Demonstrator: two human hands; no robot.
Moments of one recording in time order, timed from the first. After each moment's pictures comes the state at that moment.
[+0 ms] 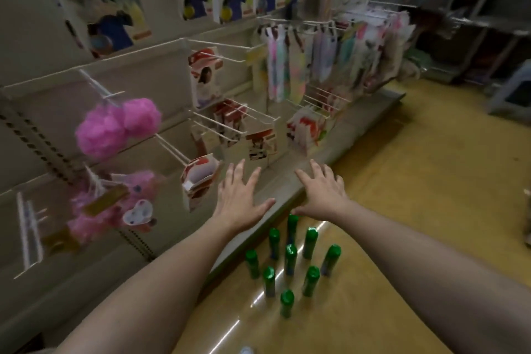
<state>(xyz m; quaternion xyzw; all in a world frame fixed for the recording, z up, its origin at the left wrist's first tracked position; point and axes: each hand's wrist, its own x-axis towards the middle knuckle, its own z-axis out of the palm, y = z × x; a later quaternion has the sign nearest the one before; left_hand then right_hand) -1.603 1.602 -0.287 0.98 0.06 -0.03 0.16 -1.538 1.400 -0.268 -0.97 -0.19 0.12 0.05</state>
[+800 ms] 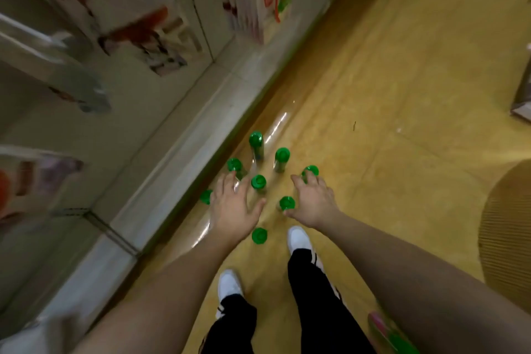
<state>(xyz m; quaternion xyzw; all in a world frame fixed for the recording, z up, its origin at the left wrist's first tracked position) -1.489 1.523 -0.583 0.96 0.05 -0.22 0.15 -1.449 1.328 -0.572 -0.93 -0.04 0.36 0.08</state>
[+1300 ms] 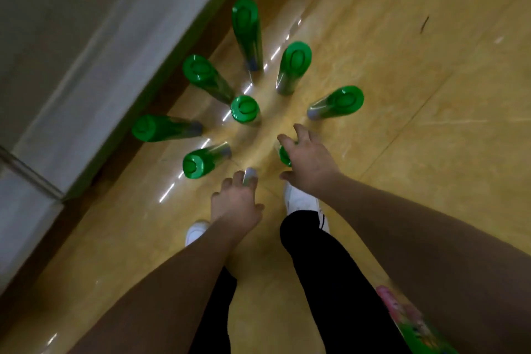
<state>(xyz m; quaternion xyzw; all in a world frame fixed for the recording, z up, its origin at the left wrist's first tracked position) -1.551 1.466 -0.903 0.90 0.06 -0.43 0.08 -1.448 1.311 -0.900 -0.90 -0.18 0.39 0.07</state>
